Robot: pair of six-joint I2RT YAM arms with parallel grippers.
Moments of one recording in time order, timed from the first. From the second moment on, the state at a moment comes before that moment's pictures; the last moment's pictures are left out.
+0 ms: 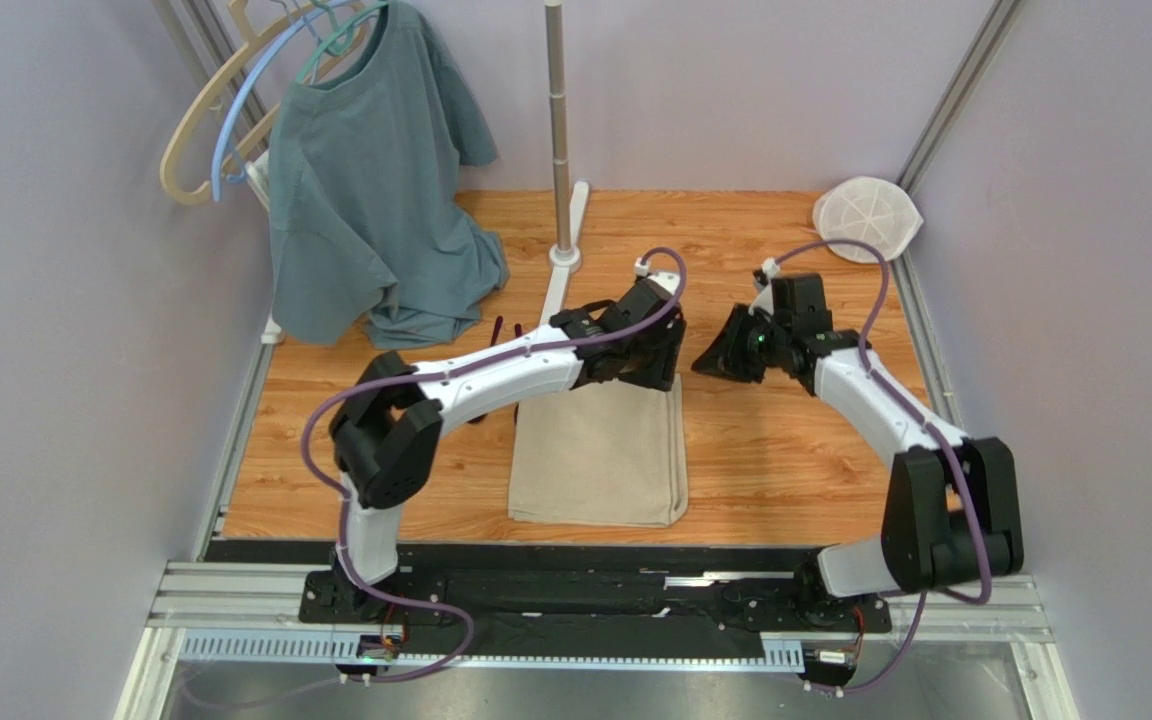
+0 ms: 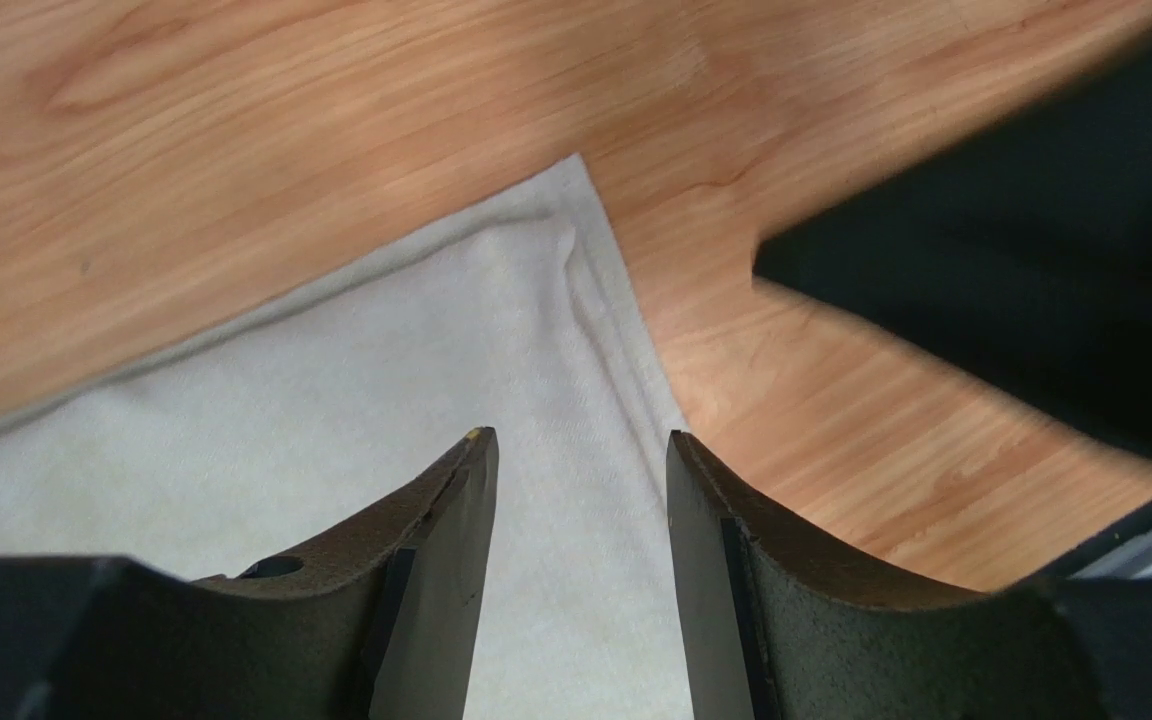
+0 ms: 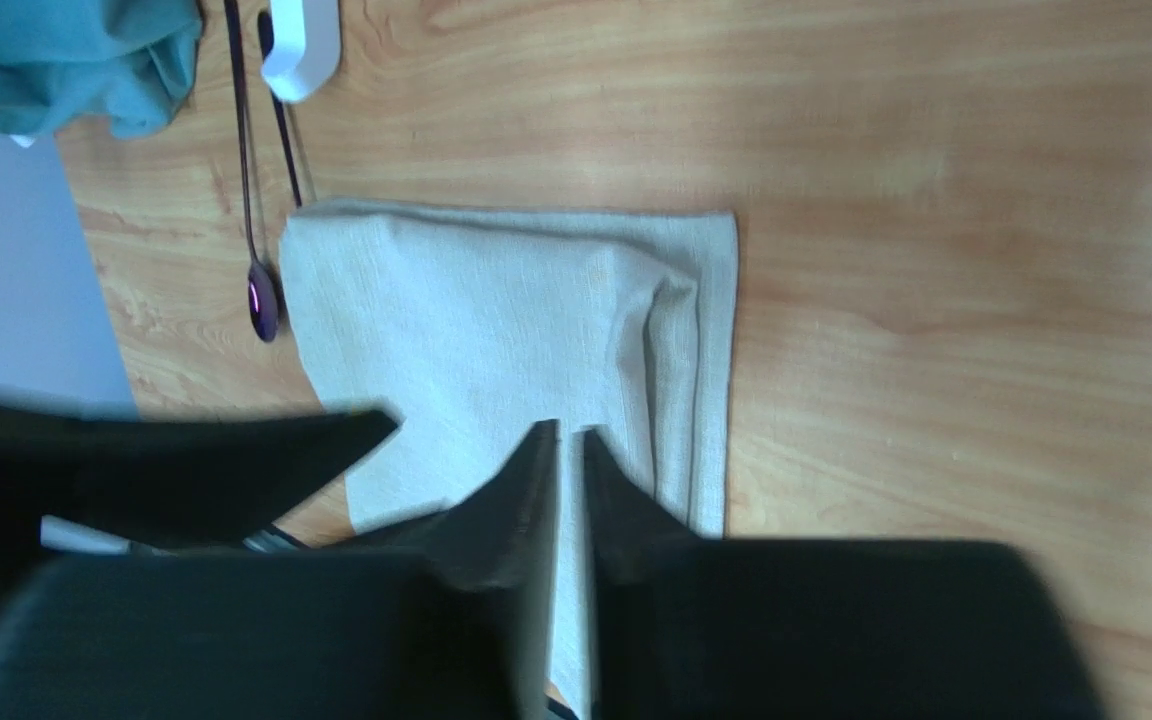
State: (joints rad) left arm -0.95 1.86 1.49 -0.45 -0.15 -0.55; right arm 0.18 1.47 0.98 -0.35 -0.42 0.57
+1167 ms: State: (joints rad) left arm -0.96 2.22 1.78 -0.56 -0.17 -0.41; right arm 0.40 1.11 0.39 -0.29 -0.49 0.69
